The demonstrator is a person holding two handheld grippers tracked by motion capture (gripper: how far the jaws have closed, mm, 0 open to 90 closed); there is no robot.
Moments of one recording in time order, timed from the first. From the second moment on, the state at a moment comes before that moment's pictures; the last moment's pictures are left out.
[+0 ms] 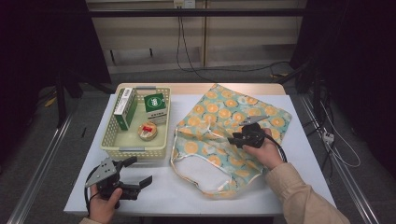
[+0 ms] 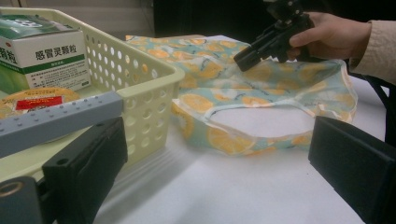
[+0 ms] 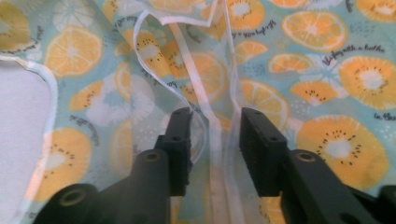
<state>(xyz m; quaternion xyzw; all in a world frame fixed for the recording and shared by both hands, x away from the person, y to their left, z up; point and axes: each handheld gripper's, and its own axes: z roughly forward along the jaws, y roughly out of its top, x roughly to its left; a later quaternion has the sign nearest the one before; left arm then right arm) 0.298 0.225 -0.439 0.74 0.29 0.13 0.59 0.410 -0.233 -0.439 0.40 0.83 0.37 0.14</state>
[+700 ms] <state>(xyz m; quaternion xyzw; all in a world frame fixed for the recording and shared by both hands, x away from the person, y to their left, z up) 0.298 0.225 -0.439 0.74 0.29 0.13 0.60 0.382 -0.207 -0.395 0.34 0.82 0.43 0.14</state>
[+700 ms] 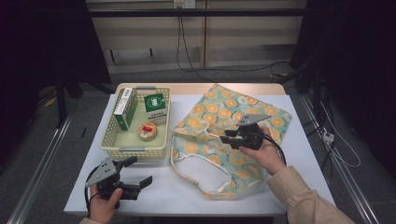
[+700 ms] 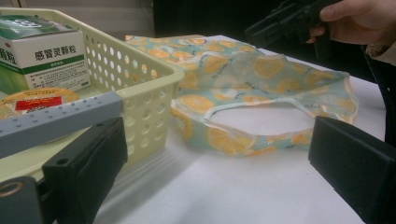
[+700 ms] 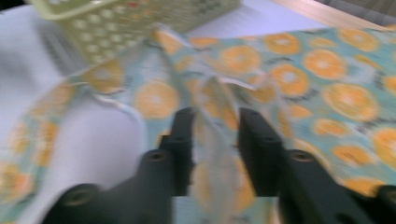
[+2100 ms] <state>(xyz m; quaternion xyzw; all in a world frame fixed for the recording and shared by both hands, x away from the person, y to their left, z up) 0.299 0.222 -0.440 0.74 0.29 0.12 0.59 0.394 -0.204 -0.457 0.35 0.86 0.35 0.14</state>
